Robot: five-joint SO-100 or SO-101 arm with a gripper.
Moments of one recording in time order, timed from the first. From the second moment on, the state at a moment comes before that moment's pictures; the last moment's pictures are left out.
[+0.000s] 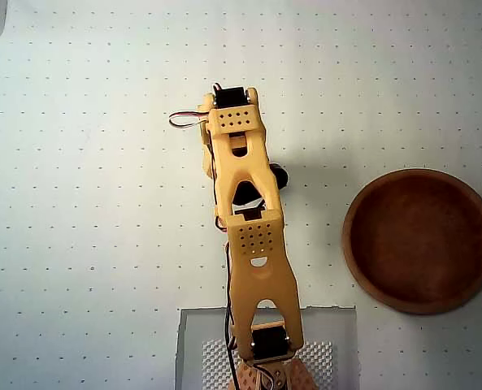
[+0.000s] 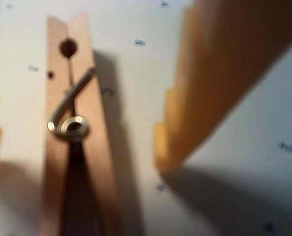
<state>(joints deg) -9.8 40.8 45.2 87.2 -101.9</state>
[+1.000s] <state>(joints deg) -9.8 59.1 44.9 98.7 -93.9</state>
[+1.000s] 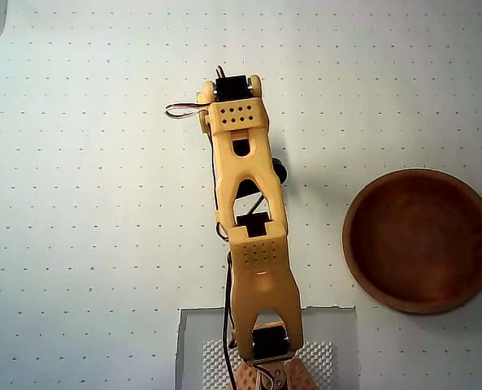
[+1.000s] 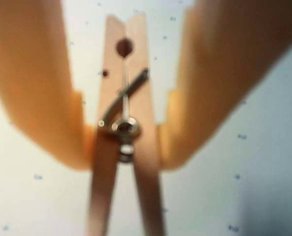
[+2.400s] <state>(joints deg) 45.2 86.0 66.7 101.0 -89.9</state>
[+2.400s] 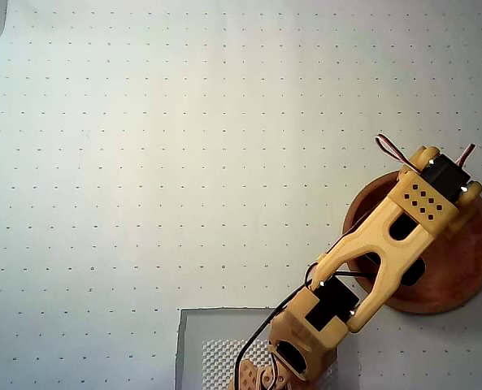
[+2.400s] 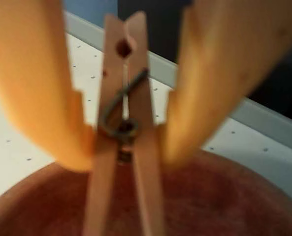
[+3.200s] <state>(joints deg) 46.0 81.9 71.9 101.0 -89.9</state>
